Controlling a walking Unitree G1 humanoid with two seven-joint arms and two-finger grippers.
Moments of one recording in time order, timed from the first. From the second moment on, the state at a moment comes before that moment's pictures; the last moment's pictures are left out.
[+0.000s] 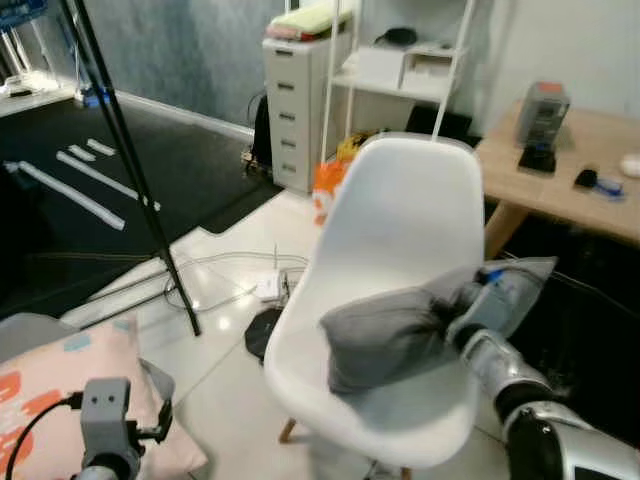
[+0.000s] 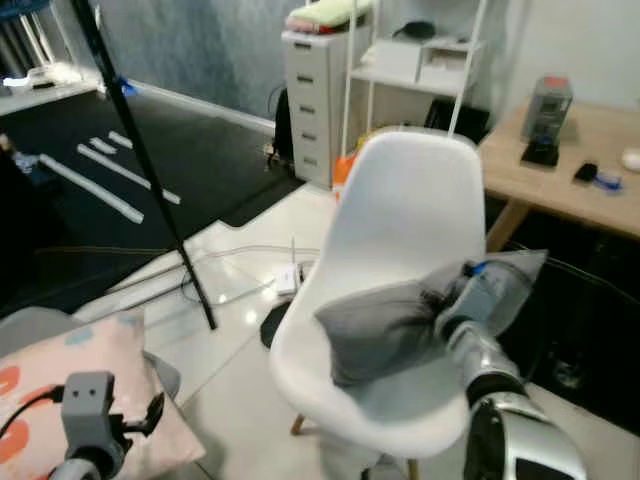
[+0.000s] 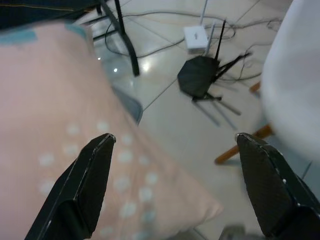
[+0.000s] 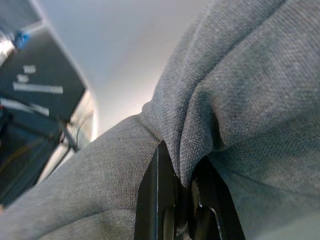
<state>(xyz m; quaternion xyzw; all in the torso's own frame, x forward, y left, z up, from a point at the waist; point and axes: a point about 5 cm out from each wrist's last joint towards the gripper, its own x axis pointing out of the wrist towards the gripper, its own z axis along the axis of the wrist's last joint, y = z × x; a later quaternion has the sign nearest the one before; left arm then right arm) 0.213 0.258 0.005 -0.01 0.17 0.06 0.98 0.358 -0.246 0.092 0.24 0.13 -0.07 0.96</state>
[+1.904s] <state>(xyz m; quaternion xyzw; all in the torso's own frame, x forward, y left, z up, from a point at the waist) 0.206 0.260 0.009 -0.01 0.19 0.04 0.98 0.370 -0.203 0.129 0.24 0.15 0.25 0.92</state>
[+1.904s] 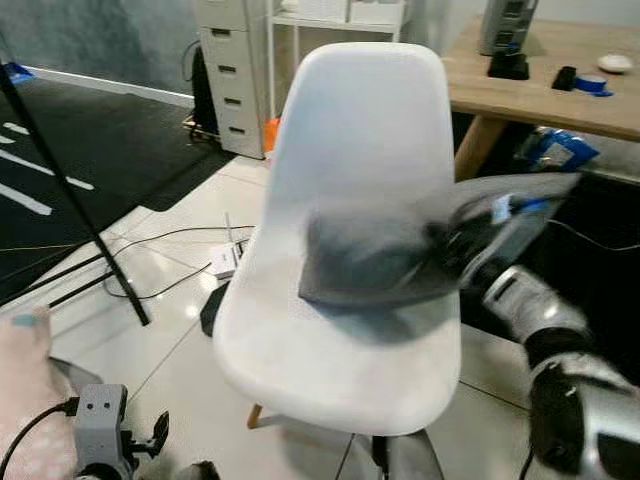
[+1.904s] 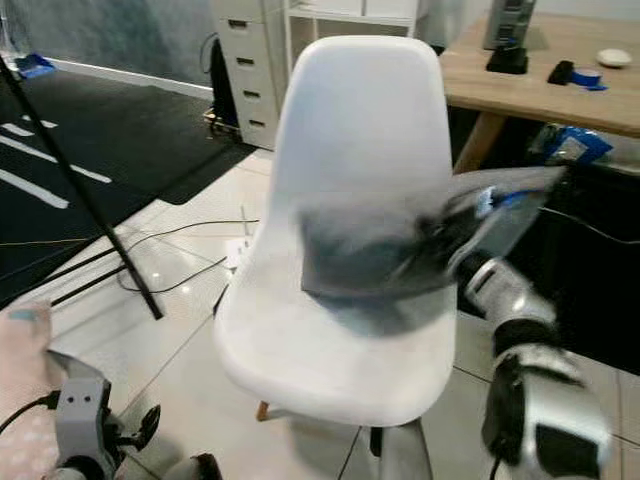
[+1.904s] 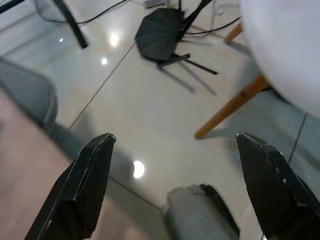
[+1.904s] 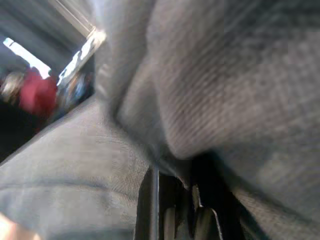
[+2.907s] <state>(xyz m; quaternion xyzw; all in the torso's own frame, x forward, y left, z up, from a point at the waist) 0.202 0.255 0.005 -0.02 0.19 0.05 0.98 0.342 -0.202 0.059 0.17 0.27 0.12 0.94</state>
